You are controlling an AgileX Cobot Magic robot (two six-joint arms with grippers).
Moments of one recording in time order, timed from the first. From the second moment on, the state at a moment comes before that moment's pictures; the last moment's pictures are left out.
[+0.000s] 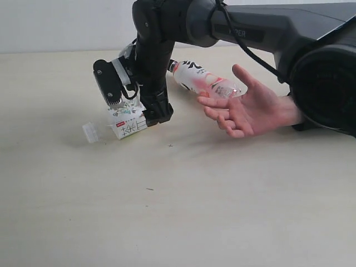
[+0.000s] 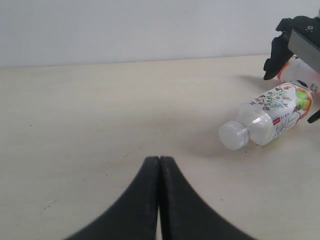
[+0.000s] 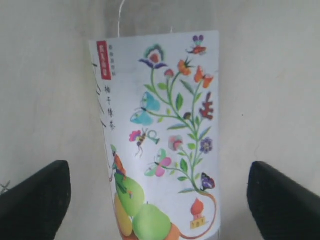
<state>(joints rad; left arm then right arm) -0.03 0.00 0.00 0.12 0.34 -0.11 0.69 2.37 -2.01 0.01 0.95 -1.31</state>
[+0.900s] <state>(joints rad) -0.03 0.00 0.00 0.12 0.34 -0.11 0.69 2.39 -2.01 0.05 0.92 -1.31</state>
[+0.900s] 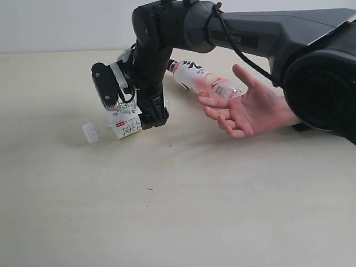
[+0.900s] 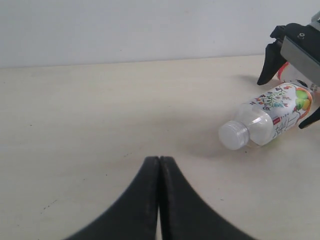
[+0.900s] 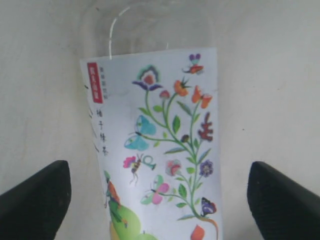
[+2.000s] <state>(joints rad) -0.03 0.00 0.00 0.12 0.34 -0.11 0.69 2.31 -2.02 -0.08 0.92 -0.88</state>
